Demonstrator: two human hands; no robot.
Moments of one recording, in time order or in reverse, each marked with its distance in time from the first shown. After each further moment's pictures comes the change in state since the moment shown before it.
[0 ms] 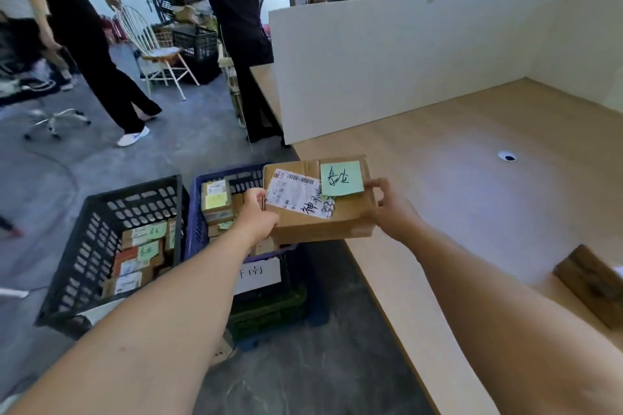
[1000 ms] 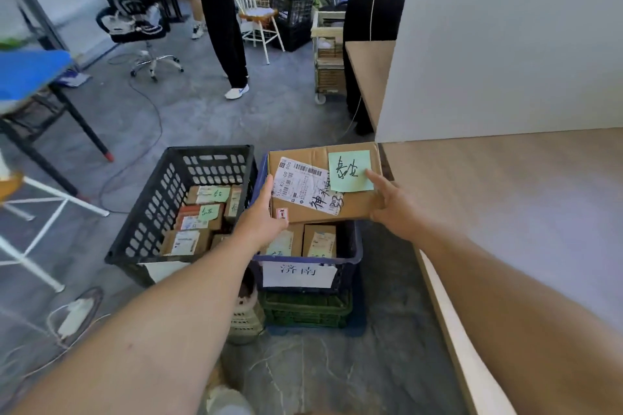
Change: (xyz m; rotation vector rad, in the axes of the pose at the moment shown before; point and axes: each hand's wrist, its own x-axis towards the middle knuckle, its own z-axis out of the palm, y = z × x) left_hand 0.091 -0.096 -0.094 0.104 0.188 -0.035; right_hand 0.110 -0.090 0.120 -0.400 -0.275 -0.400
